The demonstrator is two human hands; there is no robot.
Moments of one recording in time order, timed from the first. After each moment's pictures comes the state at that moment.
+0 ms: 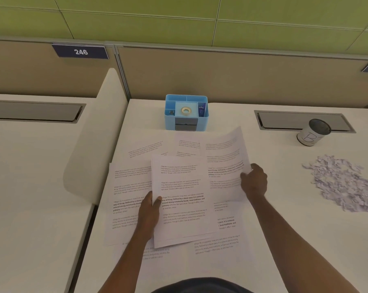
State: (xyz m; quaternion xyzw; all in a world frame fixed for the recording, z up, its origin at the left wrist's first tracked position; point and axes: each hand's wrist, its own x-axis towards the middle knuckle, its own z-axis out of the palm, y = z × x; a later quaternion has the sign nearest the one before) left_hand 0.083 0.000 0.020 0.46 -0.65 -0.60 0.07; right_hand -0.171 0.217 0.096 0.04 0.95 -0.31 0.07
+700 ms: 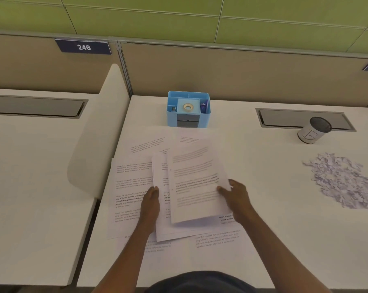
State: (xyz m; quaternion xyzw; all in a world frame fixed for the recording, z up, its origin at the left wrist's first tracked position) left_hand 0.083 0.001 0.022 0.48 -0.55 -0.67 0.10; right_hand -0.090 0.211 0.078 0.02 0.80 -0.55 0.25
